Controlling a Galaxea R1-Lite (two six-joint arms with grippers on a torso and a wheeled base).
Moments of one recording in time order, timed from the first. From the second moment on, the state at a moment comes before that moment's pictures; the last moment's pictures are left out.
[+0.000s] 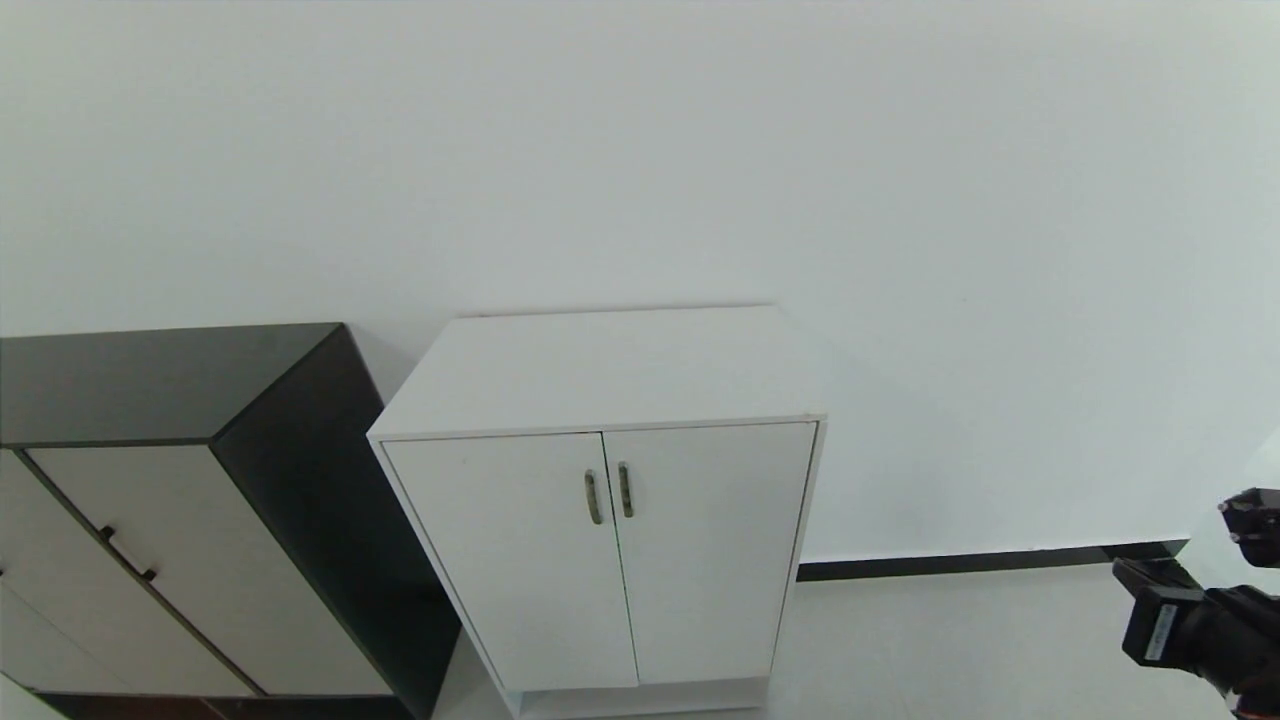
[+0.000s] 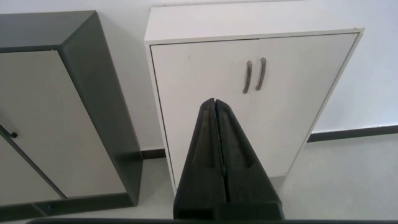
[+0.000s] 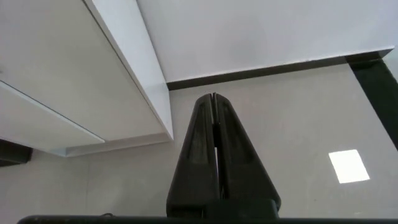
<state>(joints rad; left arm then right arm) 0.00 0.00 0.00 0.00 -0.02 0.01 0.24 1.44 -0.02 -1.11 -0.30 0.16</state>
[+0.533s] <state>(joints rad) 0.00 0.00 0.00 0.00 -0.02 0.01 0.28 0.80 0.00 -0.39 -0.24 0.15</state>
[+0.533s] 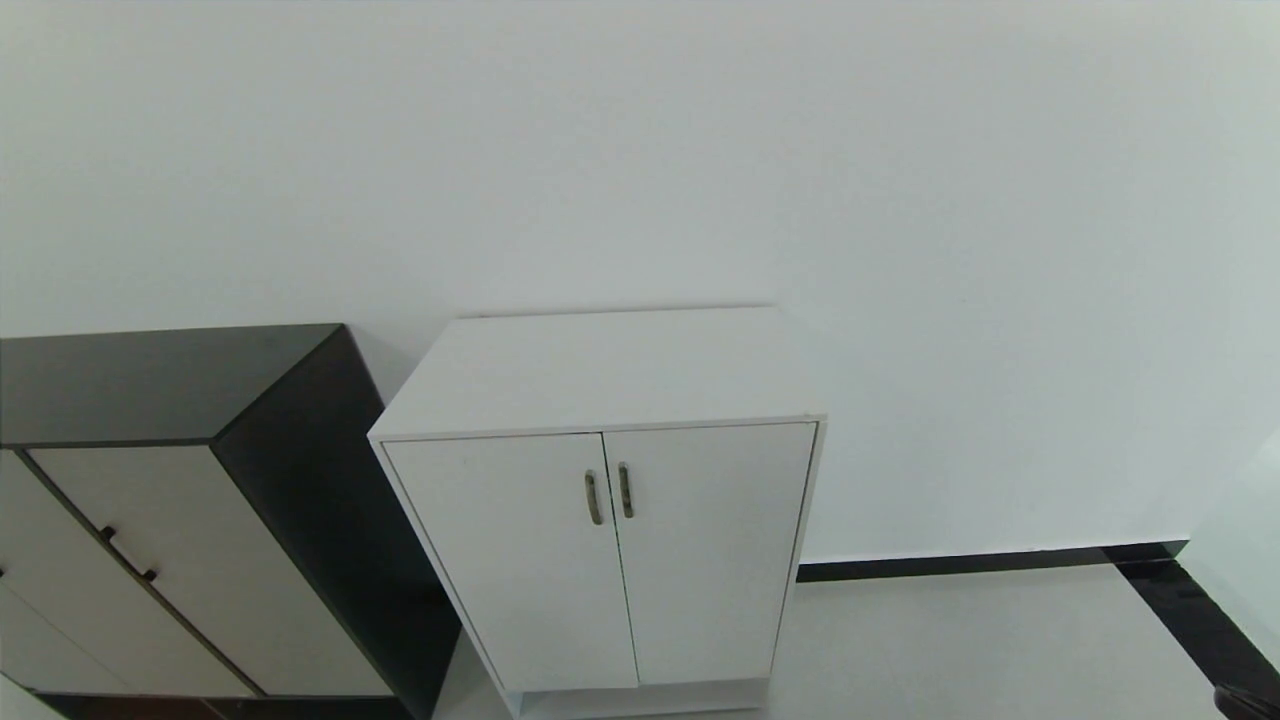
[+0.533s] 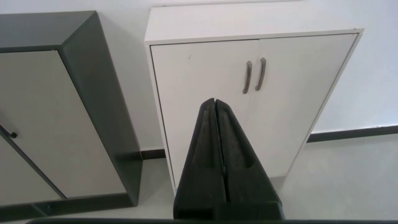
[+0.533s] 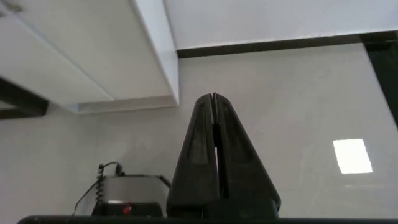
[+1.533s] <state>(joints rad) 0.00 0.00 0.00 0.00 -0.02 0.01 0.20 0.12 0.00 0.00 -0.03 -0.02</state>
